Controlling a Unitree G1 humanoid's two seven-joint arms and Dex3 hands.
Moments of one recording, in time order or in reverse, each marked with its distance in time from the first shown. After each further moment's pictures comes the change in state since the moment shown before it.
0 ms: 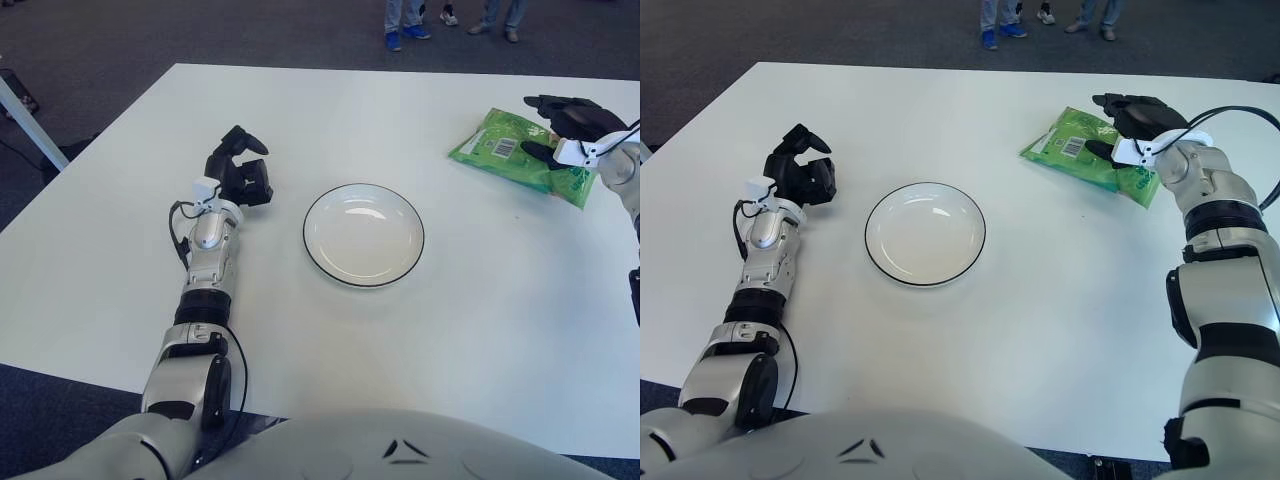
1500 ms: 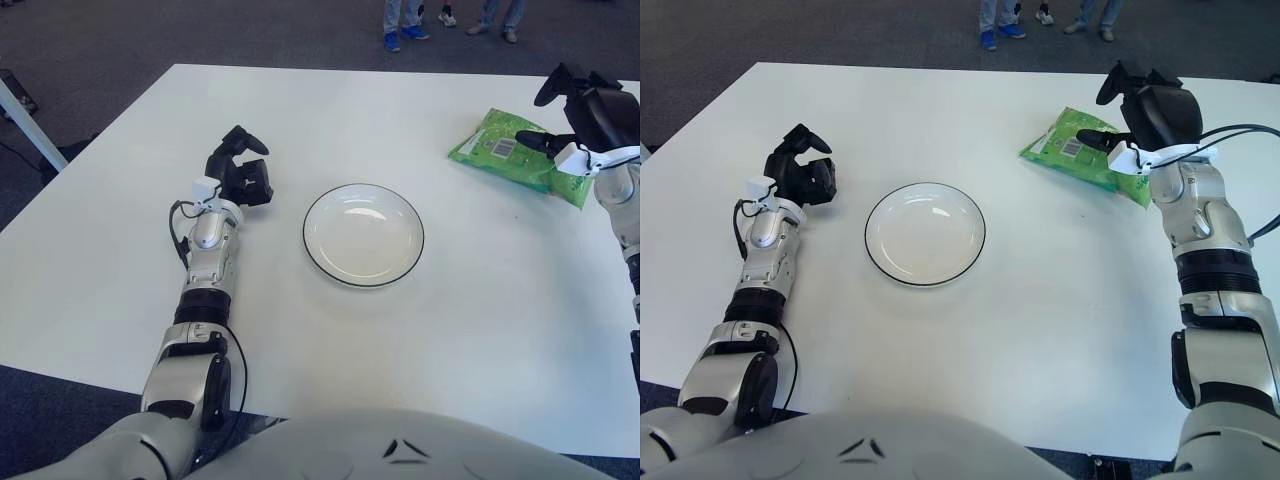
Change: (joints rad) left arm -0.005 0.001 0.000 0.013 0.001 -0.009 -0.001; right arm 0.328 -0.009 -0.253 -0.598 0.022 0.145 -0.207
